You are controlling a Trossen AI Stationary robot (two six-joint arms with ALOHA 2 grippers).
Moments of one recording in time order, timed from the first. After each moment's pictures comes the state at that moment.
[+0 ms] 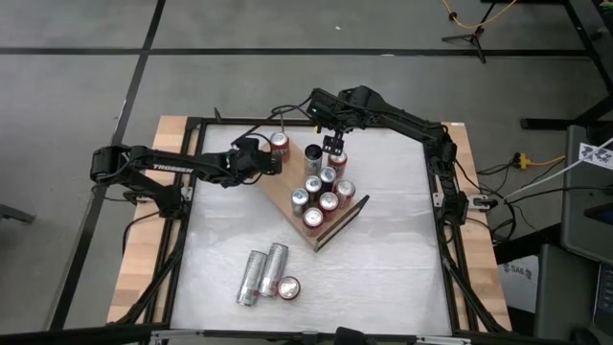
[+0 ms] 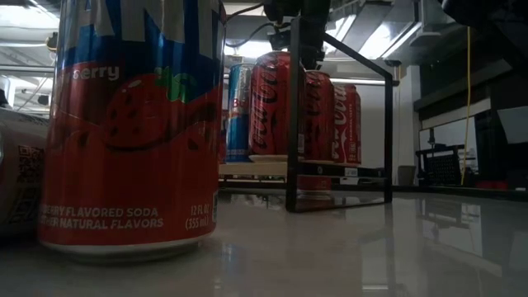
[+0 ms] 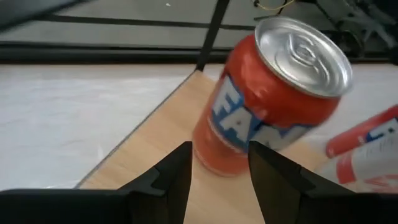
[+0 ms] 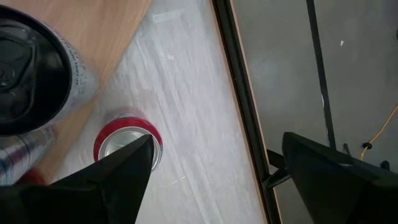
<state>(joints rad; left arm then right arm) 0.21 1.36 0.75 -0.24 -0.71 -0.99 -0.35 2.08 2.26 -1.44 0.32 -0.16</state>
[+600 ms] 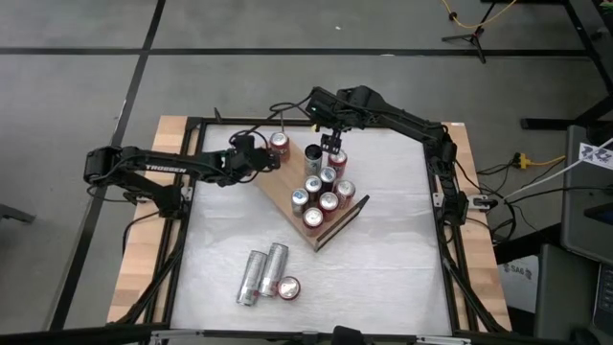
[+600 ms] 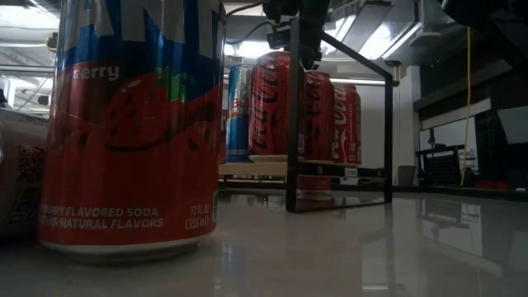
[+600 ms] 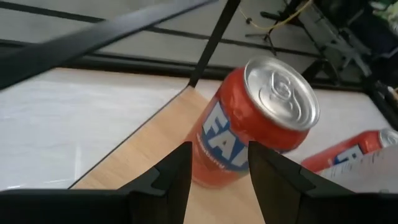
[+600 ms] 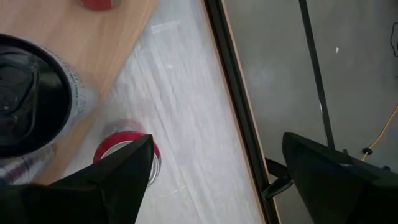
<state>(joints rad) 0.20 1.30 0.75 -0.22 -0.73 -1.04 -0.35 2.08 2.26 -1.40 0.32 -0.16</state>
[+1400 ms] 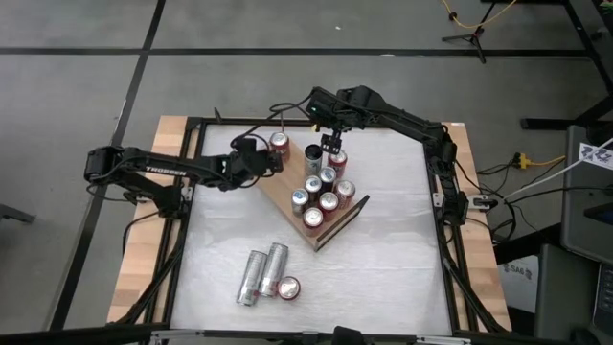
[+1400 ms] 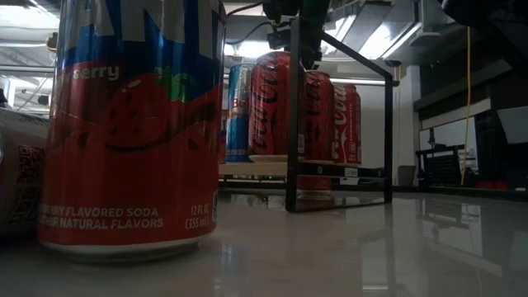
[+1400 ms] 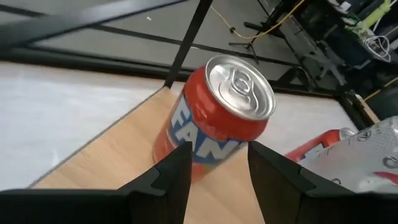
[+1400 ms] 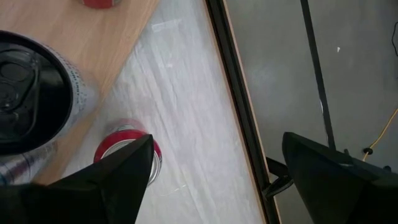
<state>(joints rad) 0.14 1.30 0.75 -0.16 -0.77 -1.07 -0.35 2.08 2.26 -1.40 0.32 -0.16</state>
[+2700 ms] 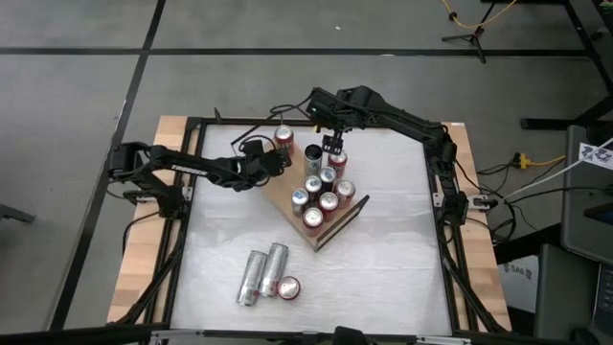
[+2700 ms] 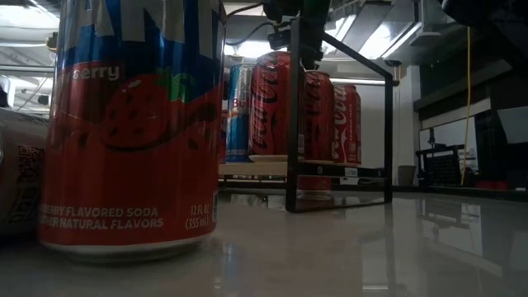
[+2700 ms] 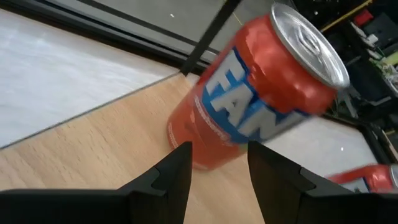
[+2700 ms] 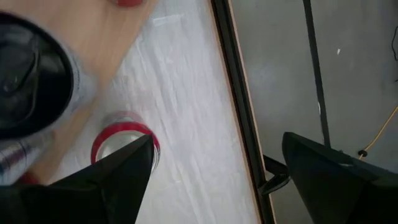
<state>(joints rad) 0.19 1.51 0.75 0.01 -0.80 -1.25 -0.35 2.08 2.26 -1.42 0.32 -0.20</state>
